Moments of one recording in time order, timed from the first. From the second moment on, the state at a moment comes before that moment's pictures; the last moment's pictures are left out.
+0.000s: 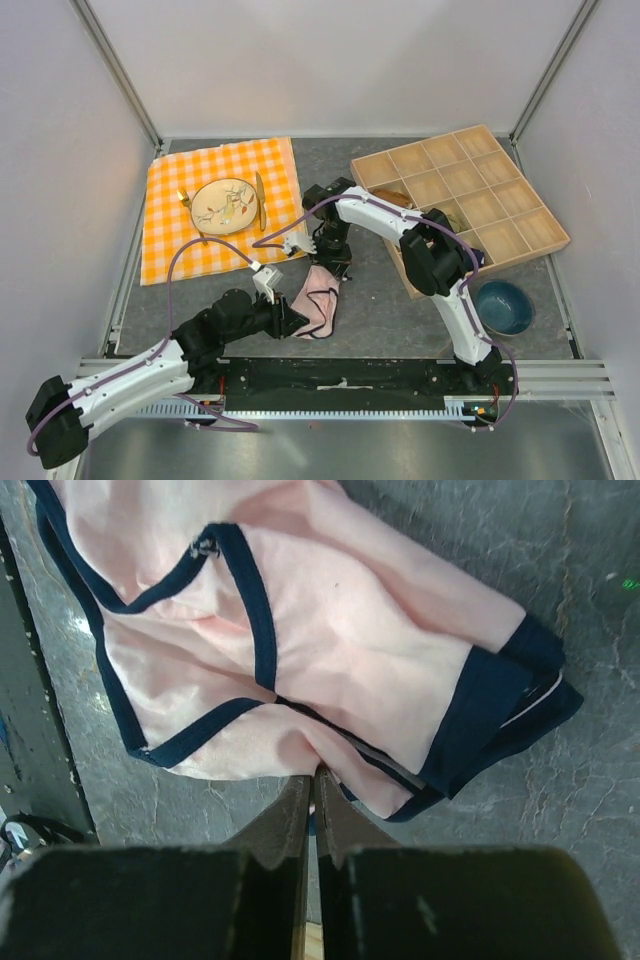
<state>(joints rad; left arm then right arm) -0.89 0.55 0.16 0.00 0.16 -0.59 0.76 2.26 1.90 -1.33 -0.44 -0.92</state>
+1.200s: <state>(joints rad) -0.90 0.65 0.16 0.17 0.11 -0.65 0.84 2.36 2.09 -1.24 -0.45 -0.71</state>
